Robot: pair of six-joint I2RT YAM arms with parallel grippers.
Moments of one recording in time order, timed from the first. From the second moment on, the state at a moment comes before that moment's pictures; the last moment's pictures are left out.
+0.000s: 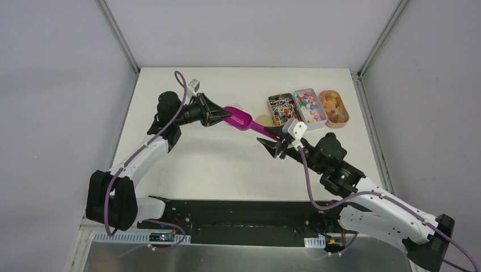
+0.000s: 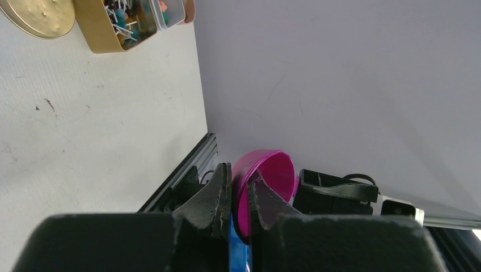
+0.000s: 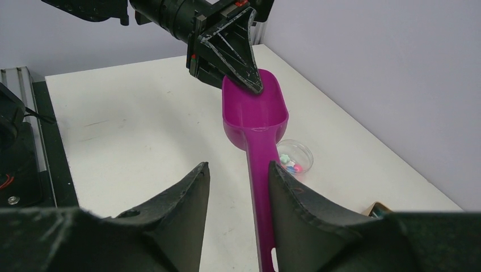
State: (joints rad) left arm -0.27 1.27 0.82 0.32 0.84 -1.35; right arm 0.92 0.78 0.70 0.14 -0.09 -0.19
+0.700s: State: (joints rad) left arm -0.27 1.27 0.80 0.34 0.84 -1.37; right arm 0.88 0.79 0.69 0.07 -0.04 -0.23
